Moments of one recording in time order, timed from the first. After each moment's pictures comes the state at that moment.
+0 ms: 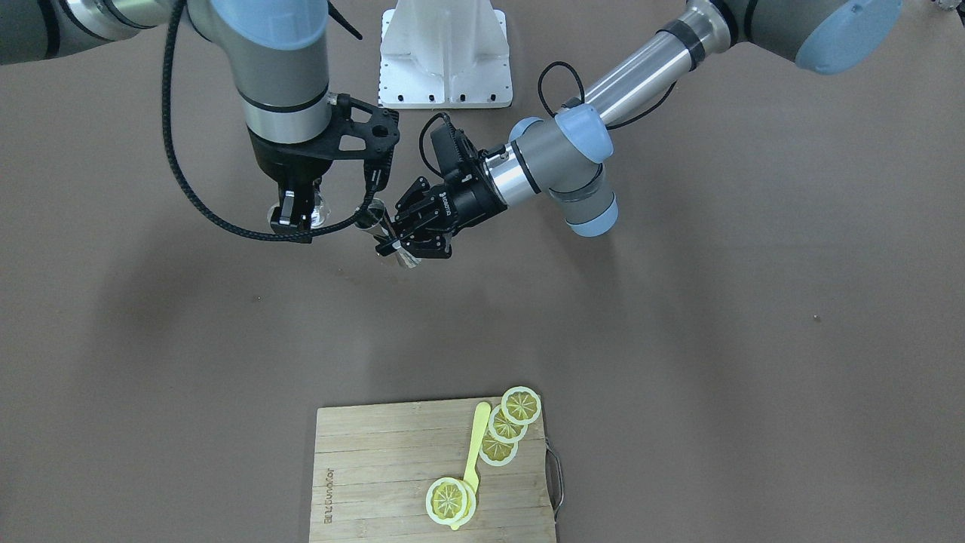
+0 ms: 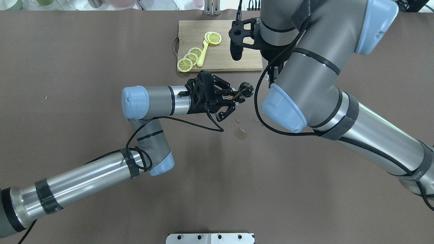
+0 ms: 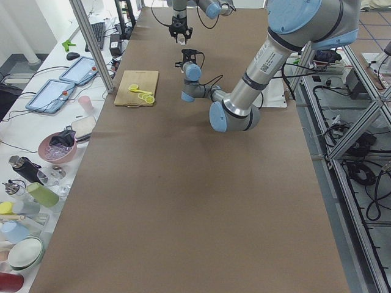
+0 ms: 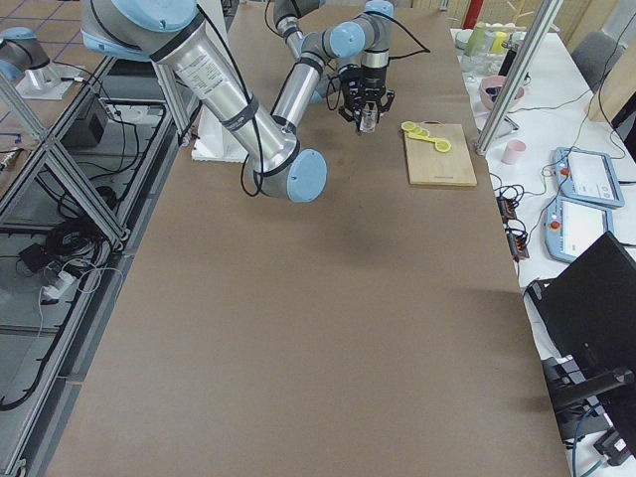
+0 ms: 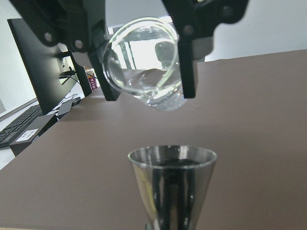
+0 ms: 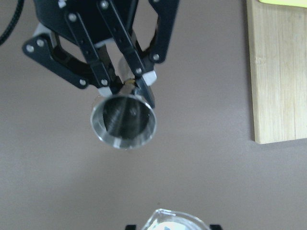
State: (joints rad) left arm -0.54 -2.40 -1.08 -3.16 -1.80 -0.09; right arm 0.81 -0.75 1.82 -2.13 1.99 -0.56
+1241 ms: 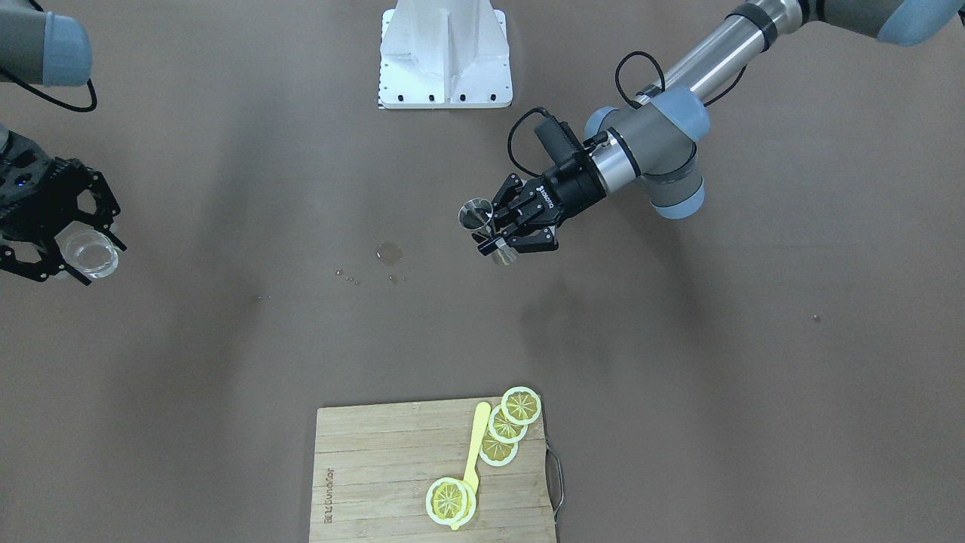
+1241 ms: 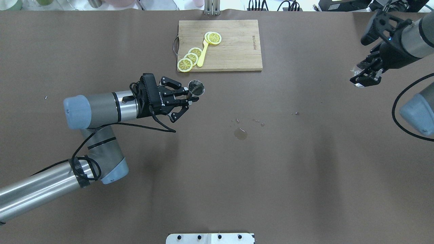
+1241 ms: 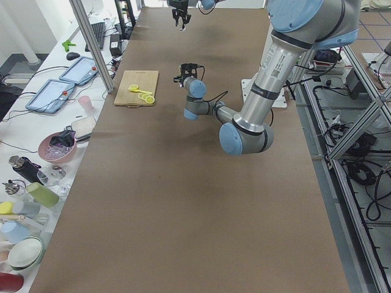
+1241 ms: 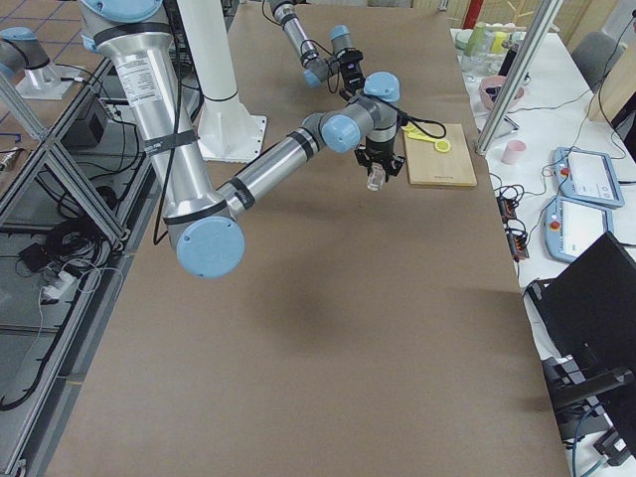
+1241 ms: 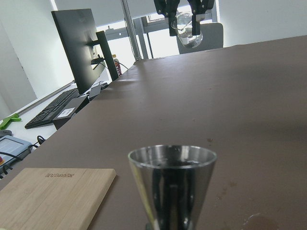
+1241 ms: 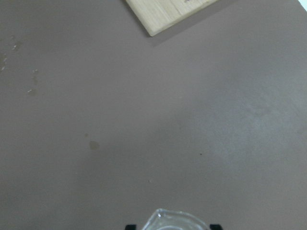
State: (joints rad) left arm -0.58 -2.10 -1.34 -3.17 -1.71 -0.16; right arm 1.10 -1.40 1.88 -1.31 2.21 -0.17
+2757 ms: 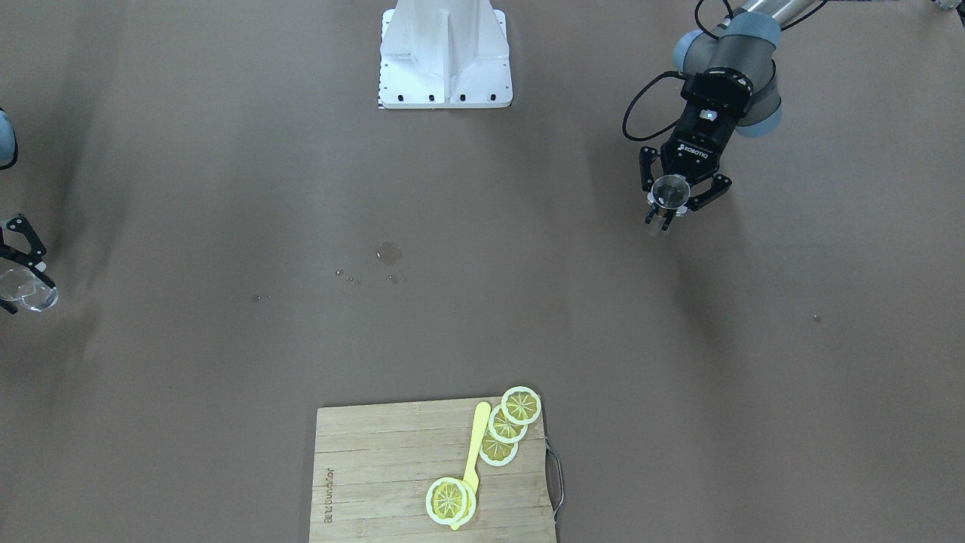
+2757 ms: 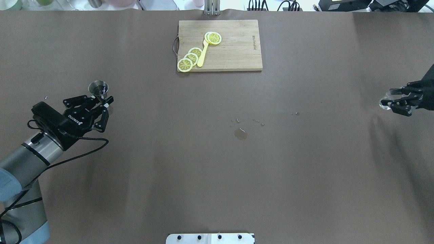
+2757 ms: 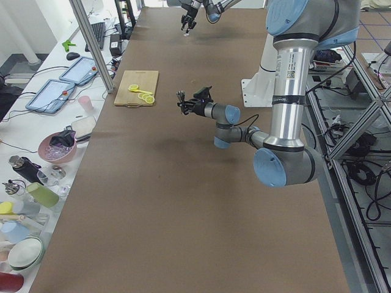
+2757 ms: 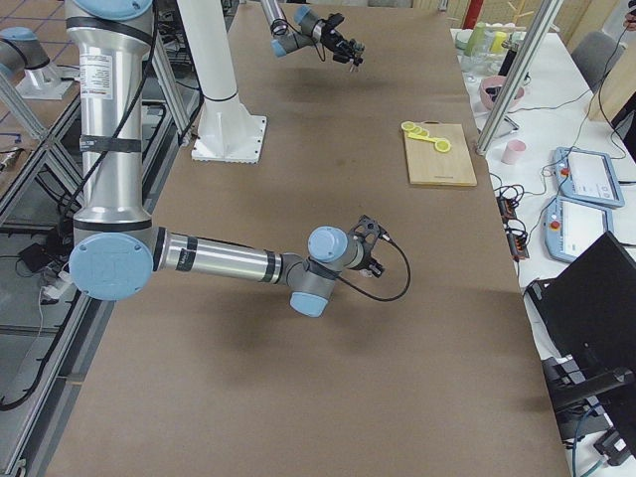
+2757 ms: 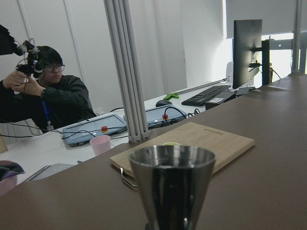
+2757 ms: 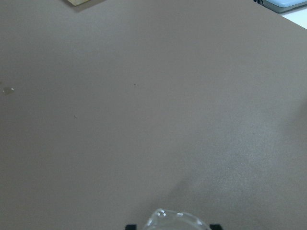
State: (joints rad) left arm -0.40 -1.61 -1.66 -3.19 -0.95 -0.45; right arm 1.09 -1.61 1.34 -0.16 2.13 0.23
